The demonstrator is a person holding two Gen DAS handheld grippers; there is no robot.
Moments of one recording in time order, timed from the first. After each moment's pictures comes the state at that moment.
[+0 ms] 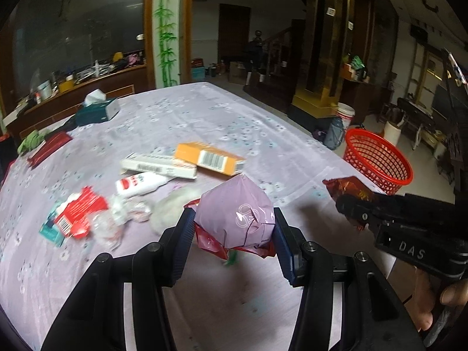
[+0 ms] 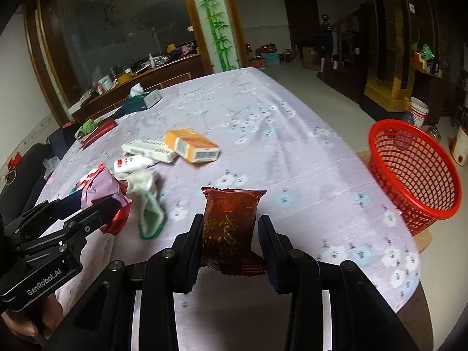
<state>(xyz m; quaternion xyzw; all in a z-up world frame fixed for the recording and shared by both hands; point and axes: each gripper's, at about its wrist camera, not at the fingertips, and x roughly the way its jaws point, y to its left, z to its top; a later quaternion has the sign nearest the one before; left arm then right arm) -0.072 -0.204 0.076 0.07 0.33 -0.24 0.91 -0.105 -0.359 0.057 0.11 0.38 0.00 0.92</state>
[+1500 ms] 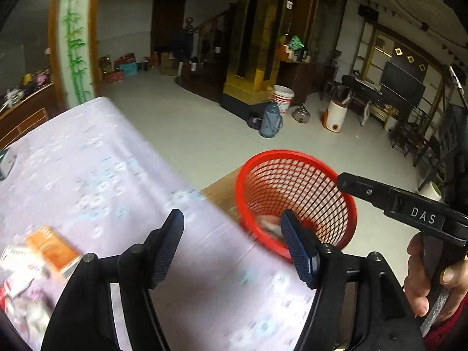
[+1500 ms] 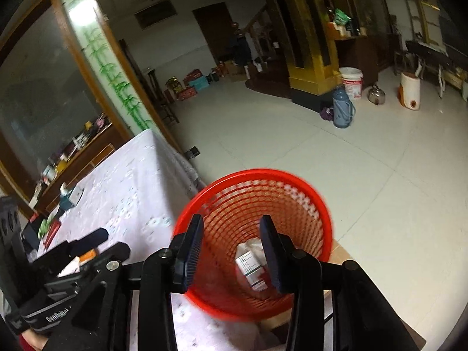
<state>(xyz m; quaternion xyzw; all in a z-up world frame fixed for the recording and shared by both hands) -0.024 -0.423 0.099 0.08 0.36 -0.37 0.85 -0.120 -0.618 0.100 0.24 0.32 -0.13 0.91</state>
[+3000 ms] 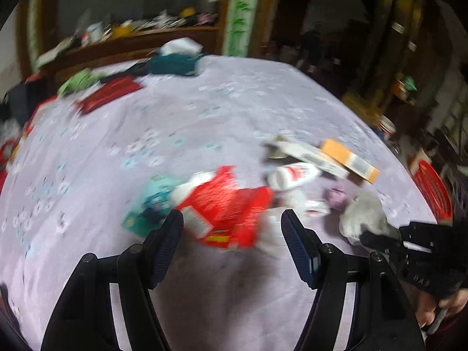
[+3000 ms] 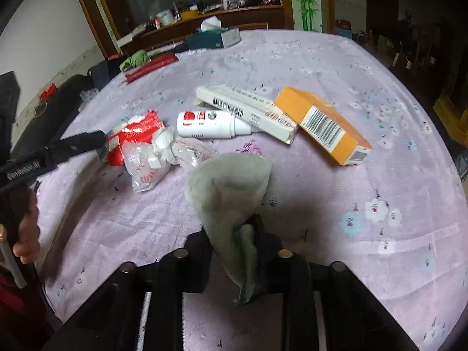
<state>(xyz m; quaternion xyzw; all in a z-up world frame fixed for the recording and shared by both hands) 0.017 -0.040 0.059 0.00 0.41 -0.15 0.90 -0.008 -0.246 0.017 0.03 0.46 0.16 0.87</state>
